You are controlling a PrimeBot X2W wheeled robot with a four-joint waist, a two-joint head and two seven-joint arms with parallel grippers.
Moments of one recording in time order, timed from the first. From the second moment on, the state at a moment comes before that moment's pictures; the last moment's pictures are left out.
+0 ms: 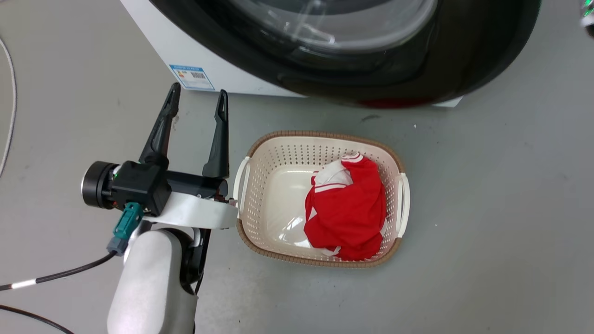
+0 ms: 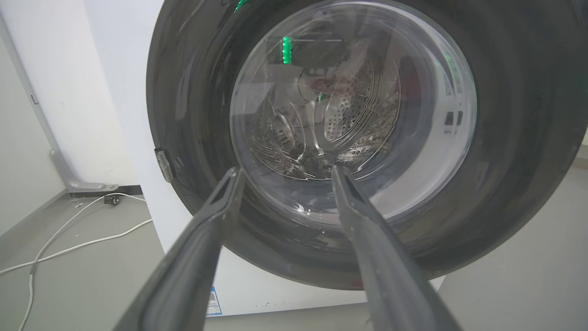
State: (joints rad) left arm -0.39 0.05 -0.09 0.06 -0.08 -0.08 -0.26; right arm -1.47 -0.25 -0.07 1.15 1.07 0.13 0.87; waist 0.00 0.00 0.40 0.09
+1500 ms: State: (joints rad) left arm -0.15 0.05 -0.15 0.16 -0.09 -0.11 -0.26; right arm -0.83 -0.05 0.13 0.80 1.37 0.13 1.08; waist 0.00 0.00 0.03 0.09
